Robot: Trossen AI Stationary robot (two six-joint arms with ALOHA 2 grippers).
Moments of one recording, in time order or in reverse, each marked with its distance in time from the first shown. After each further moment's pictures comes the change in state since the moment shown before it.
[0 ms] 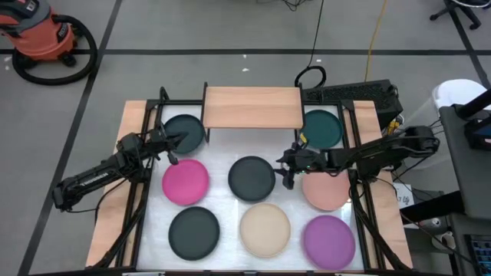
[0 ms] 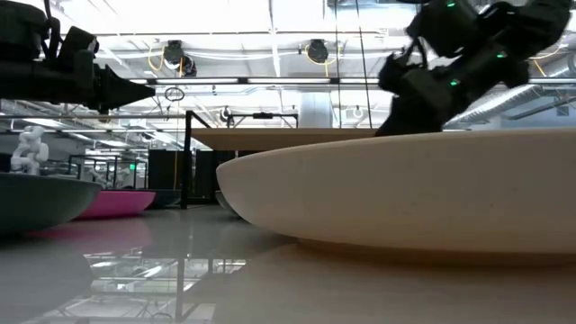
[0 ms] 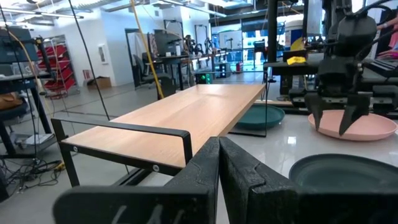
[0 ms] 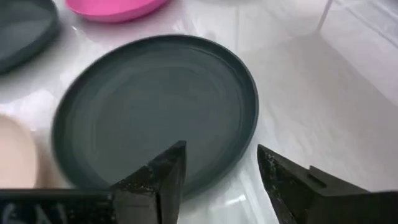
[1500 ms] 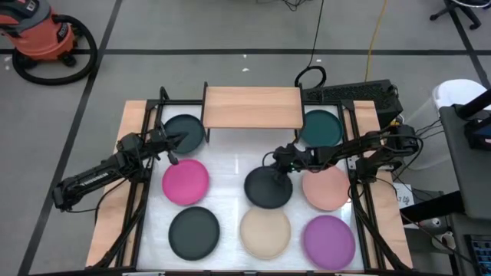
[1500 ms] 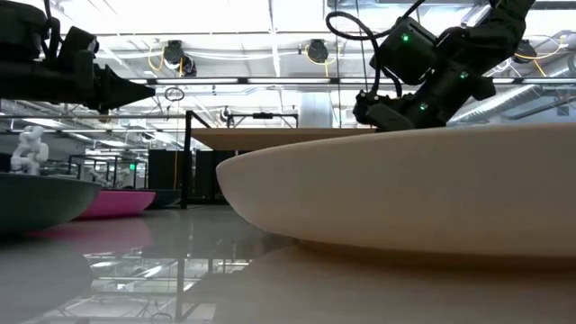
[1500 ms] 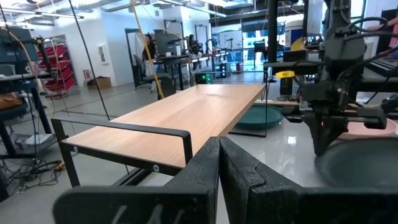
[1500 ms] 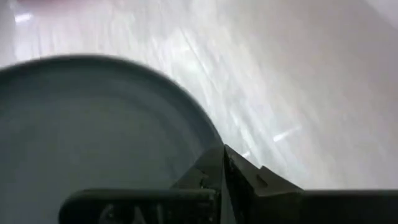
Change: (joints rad) left arm 0.000 0.000 0.000 0.000 0.000 0.000; right arm -0.072 0.197 0.118 -0.088 -0.054 0.125
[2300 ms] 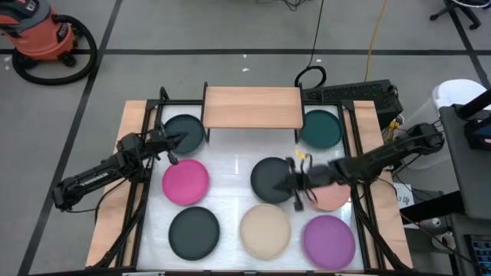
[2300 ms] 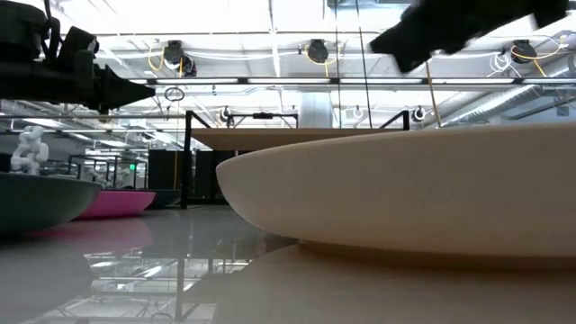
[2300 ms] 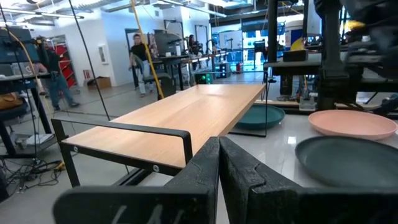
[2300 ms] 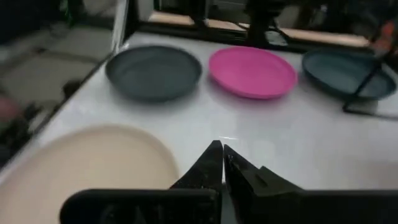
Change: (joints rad) left arm 0.000 0.000 0.000 0.000 0.000 0.000; right arm 0.371 -0.326 0.000 0.077 0.068 -0.389
